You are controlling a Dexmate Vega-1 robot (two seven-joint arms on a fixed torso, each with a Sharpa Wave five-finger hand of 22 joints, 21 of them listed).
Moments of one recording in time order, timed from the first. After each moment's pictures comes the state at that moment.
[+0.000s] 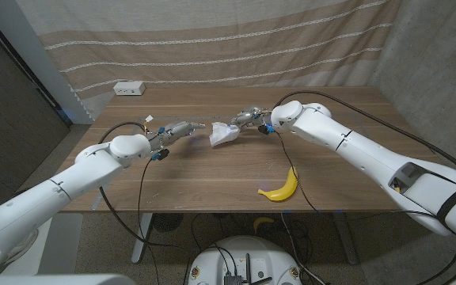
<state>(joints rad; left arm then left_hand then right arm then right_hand) 0.88 0.96 0.47 -1.83 -0.35 0.25 -0.04 0.18 -0.07 0.62 -0.17 0.17 0.05 -0.13 0.18 0.22 -0.09 0.00 0.19 0.20 -0.16 0.03 0.17 0.19 -0.17 0.09 0.20 0.20 -0.36 -0.53 -0.87 -1.61 0.29 -0.55 0.25 1.03 0.16 0.37 -0.16 0.26 0.99 0.10 0.47 0.46 0.42 -0.05 0.27 0.27 0.14 -0.04 0.39 0.49 0.27 0.05 0.40 0.19</state>
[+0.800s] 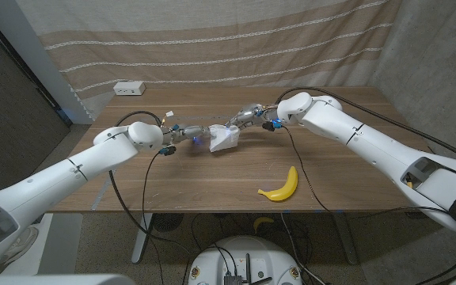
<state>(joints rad) 0.63 0.94 0.68 -1.82 -0.17 0.44 -0.32 0.16 -0.07 0.60 -0.16 0.17 0.14 -0.21 0.22 0.19 -0.17 -0.03 0.20 0.20 -0.17 0.03 0.18 0.19 -0.17 0.09 0.19 0.19 -0.34 -0.57 -0.85 -1.63 0.32 -0.50 0.40 1.03 0.16 0.37 -0.16 0.26 0.98 0.09 0.47 0.47 0.41 -0.05 0.27 0.27 0.13 -0.03 0.38 0.49 0.26 0.04 0.40 0.19</state>
